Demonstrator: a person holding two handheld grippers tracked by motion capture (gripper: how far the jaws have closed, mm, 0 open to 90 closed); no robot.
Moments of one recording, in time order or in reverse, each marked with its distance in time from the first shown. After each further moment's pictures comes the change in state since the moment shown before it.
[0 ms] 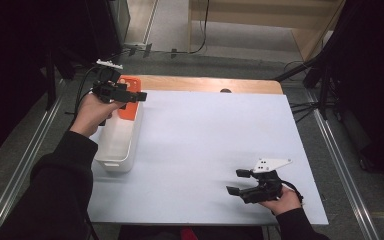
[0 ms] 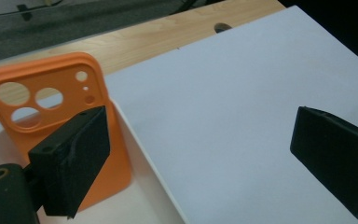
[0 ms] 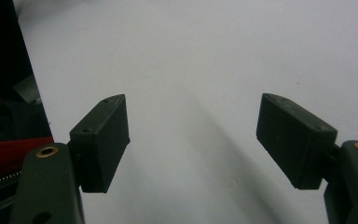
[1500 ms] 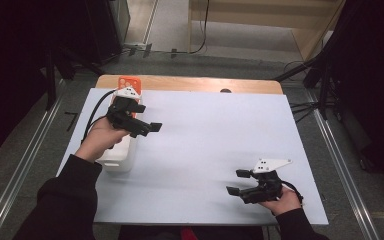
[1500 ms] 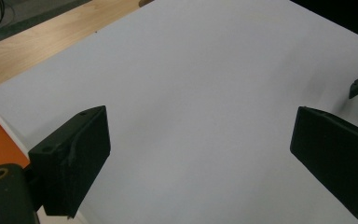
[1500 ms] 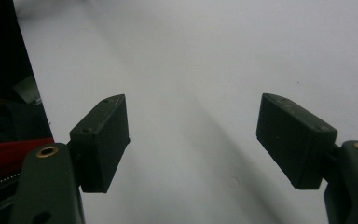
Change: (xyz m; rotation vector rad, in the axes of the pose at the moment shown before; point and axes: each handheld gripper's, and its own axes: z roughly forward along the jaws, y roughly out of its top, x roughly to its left) left arm -0.066 -0.043 0.004 0.021 -0.126 0.218; right arm 0.001 0.000 0.000 -0.001 -0.003 0.001
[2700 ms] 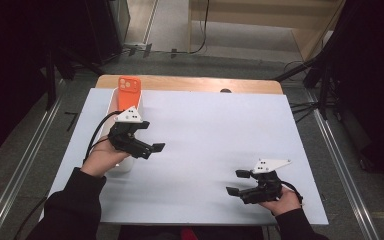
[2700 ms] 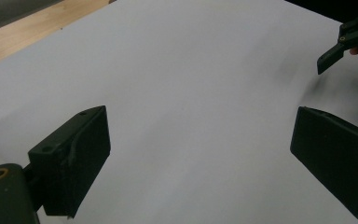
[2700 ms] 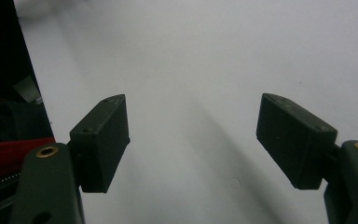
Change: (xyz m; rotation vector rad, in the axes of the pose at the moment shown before) left arm -0.037 -0.037 0.001 -0.049 -0.030 0.065; right arm 0.001 0.000 0.000 0.002 0.002 0.000
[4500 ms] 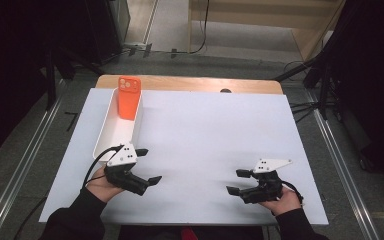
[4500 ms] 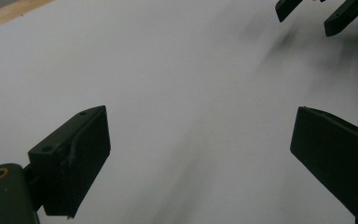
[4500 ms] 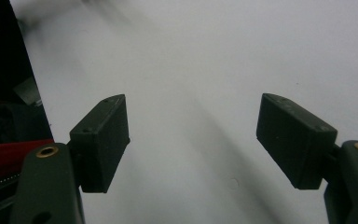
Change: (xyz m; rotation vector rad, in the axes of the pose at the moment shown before) left arm -0.045 -0.070 -0.004 -0.047 -0.019 0.104; right arm -0.001 0.000 -0.001 -0.009 -0.002 0.006
